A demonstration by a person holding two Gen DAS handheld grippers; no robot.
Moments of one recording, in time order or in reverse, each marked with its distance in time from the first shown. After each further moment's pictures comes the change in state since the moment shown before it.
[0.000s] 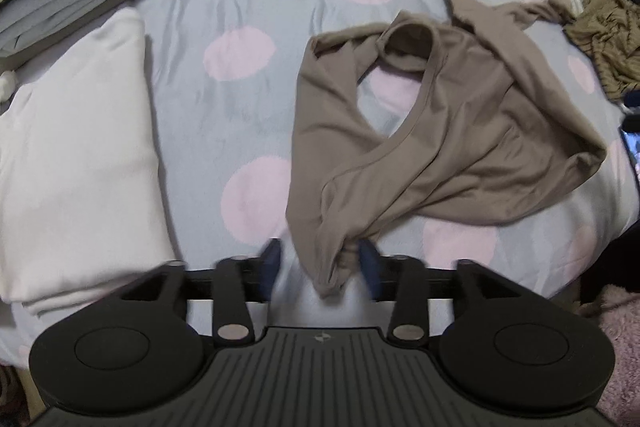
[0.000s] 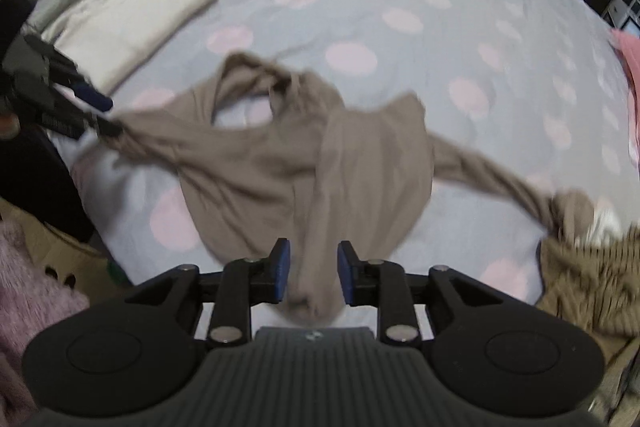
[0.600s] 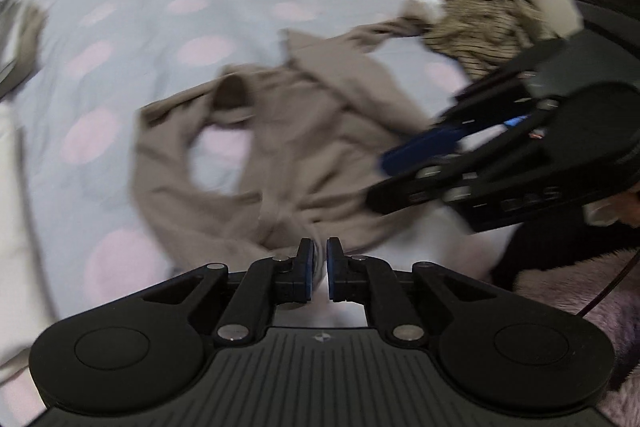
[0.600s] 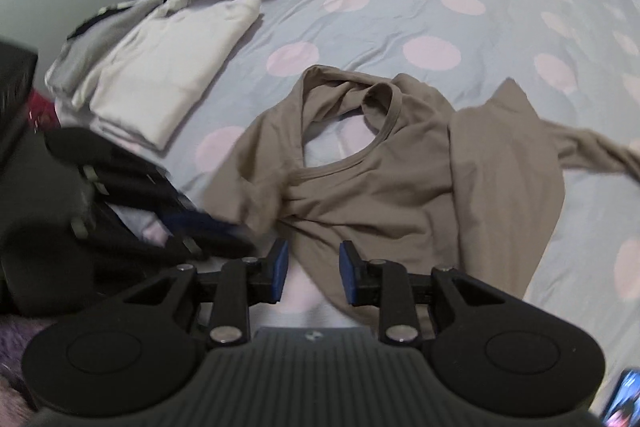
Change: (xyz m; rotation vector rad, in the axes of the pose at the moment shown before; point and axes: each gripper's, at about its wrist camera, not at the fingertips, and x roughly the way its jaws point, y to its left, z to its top) left arm -0.008 -0.079 -0.012 0.230 -0.188 -0.284; right arm 0.042 0.056 -0.001 0.236 -0.048 0.204
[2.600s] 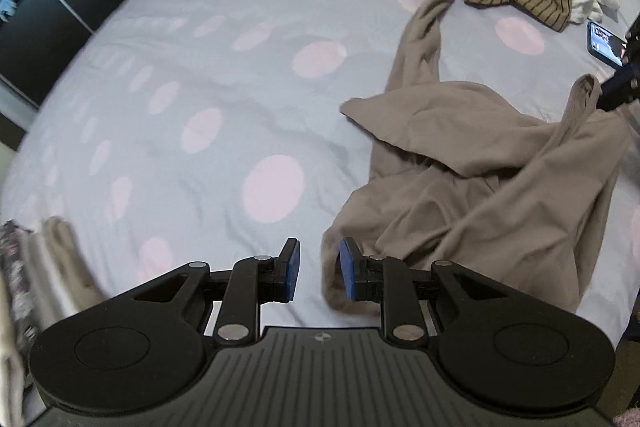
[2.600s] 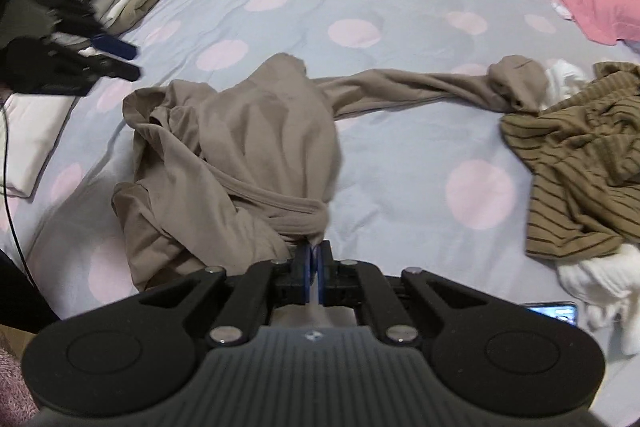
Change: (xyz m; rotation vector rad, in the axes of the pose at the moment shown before) left arm 0.075 0.033 0.142 0.542 0.121 0.274; right arm -0.034 -0.127 -0.040 0.196 -0.071 -0.263
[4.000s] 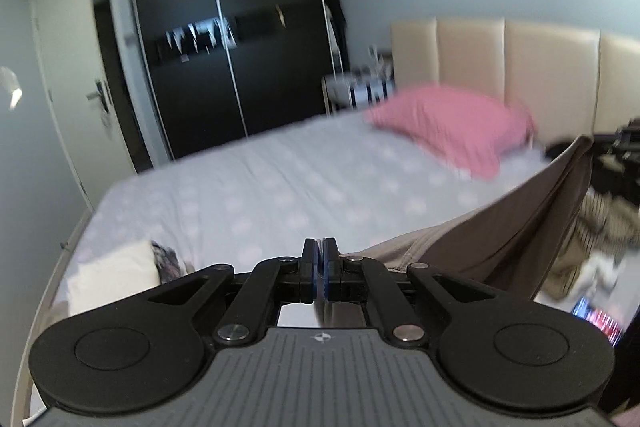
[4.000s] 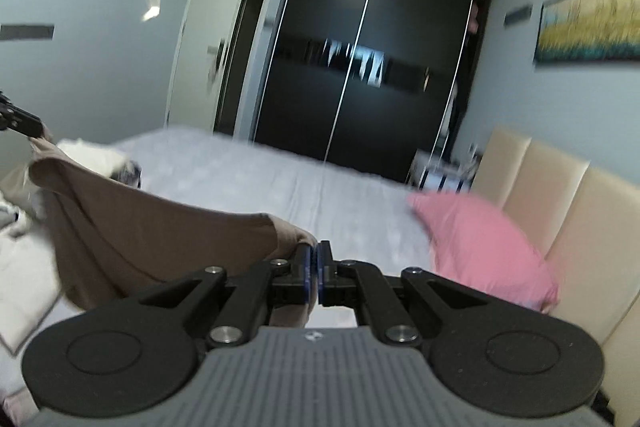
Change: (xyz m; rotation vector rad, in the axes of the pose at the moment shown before) left arm -0.320 0.060 -0.034 -0.488 -0.556 0.257; right arm -0.275 0.061 0.082 -0.218 -0.757 -0.314
